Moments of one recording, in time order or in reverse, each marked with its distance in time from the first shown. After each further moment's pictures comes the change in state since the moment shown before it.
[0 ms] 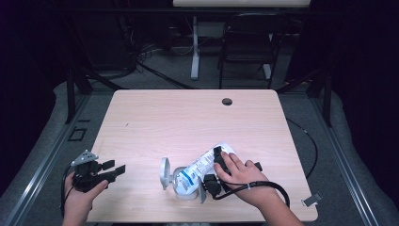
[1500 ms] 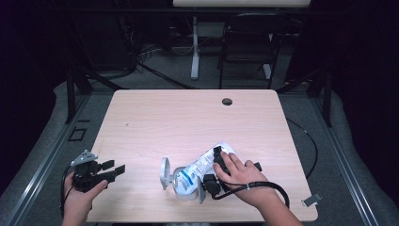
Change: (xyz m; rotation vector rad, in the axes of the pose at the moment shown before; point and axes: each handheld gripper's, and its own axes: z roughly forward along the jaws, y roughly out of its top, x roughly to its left) left arm 0.001 -0.001 0.000 -0.002 -0.001 -0.008; right arm -0.001 0.001 -0.001 0.012 -0.003 -0.001
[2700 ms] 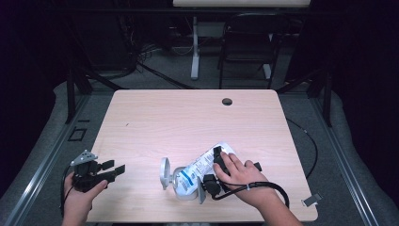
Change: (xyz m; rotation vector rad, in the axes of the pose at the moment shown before) left arm 0.000 0.000 0.000 -0.001 0.001 0.000; right arm 0.000 0.000 0.000 -0.003 -0.007 -0.003
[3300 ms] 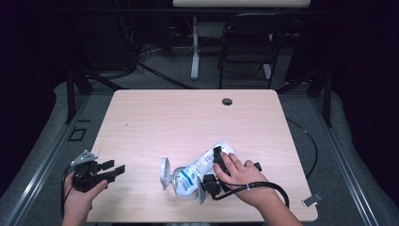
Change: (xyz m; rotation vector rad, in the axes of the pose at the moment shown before) left arm 0.001 -0.001 0.001 -0.004 0.000 -0.003; right arm 0.000 0.000 0.000 -0.002 -0.004 -0.002
